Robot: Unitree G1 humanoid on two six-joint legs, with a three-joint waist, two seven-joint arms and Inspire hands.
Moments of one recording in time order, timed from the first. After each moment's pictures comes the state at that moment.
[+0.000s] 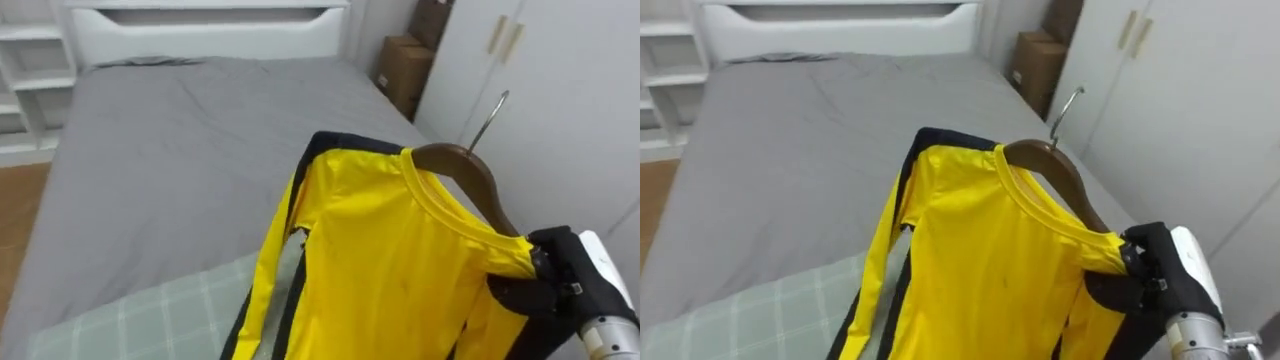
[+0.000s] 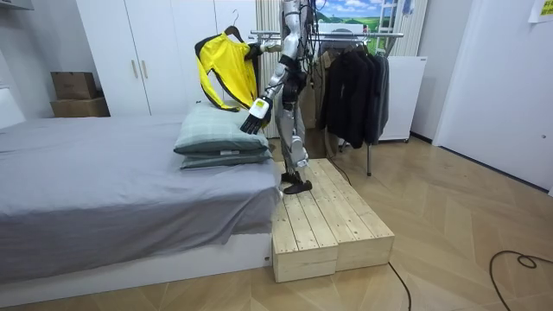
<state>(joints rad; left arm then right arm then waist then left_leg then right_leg) 0.17 0.25 0.14 1.05 0.38 0.00 0.19 0.03 -0.35 -0.15 0.14 -0.31 0.03 -0.03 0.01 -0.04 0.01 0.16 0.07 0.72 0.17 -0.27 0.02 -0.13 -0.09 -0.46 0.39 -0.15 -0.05</state>
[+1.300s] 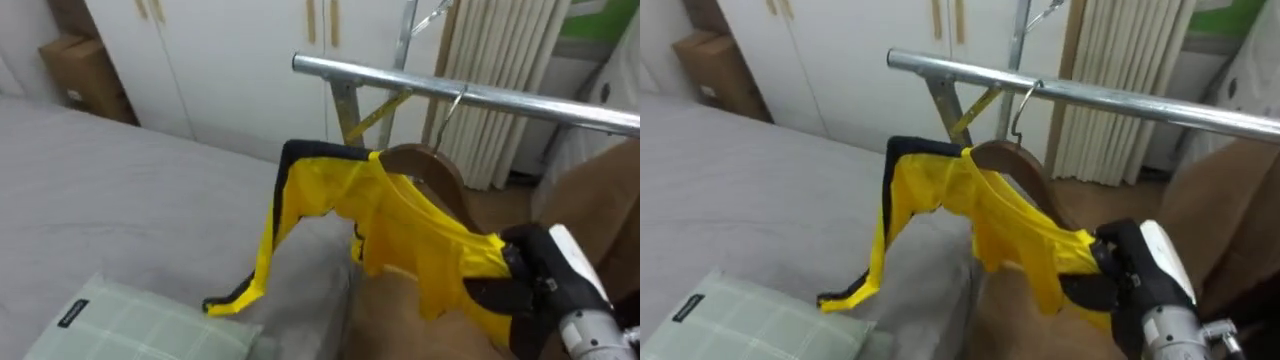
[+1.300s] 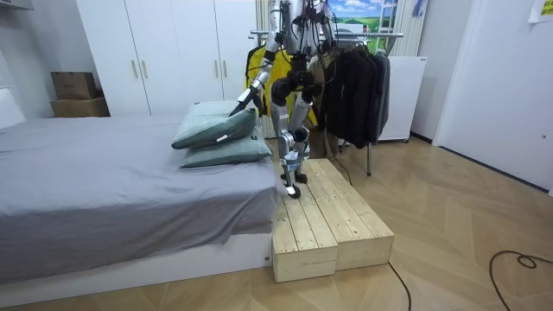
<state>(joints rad) 0.23 0.17 0.19 1.01 0.35 0.30 0.43 0.06 -0.38 -0.02 -0.04 -0.27 0.10 -0.02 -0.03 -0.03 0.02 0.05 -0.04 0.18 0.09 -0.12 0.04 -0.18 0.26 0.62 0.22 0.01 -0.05</state>
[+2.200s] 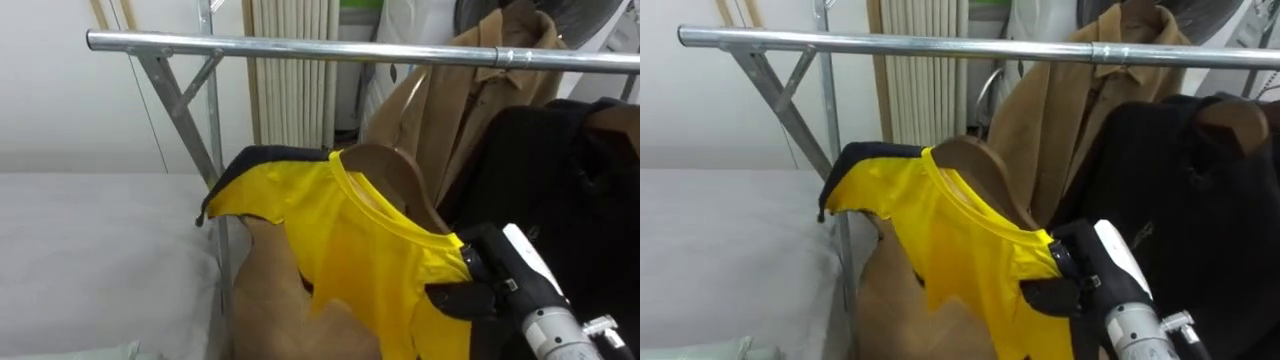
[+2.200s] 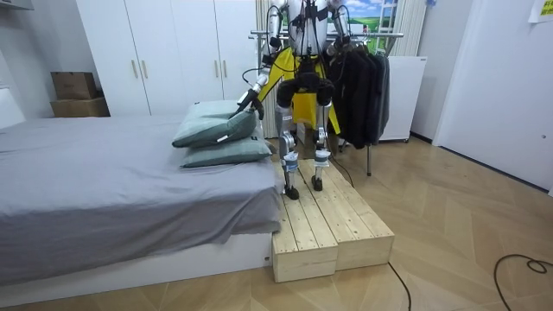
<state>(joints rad) 0.24 0.22 0.27 1.14 0.27 0.42 0.42 0.02 -0.32 0.01 -0.07 -0.34 0.13 0.11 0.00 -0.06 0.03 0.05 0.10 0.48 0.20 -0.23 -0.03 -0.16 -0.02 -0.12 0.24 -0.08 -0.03</state>
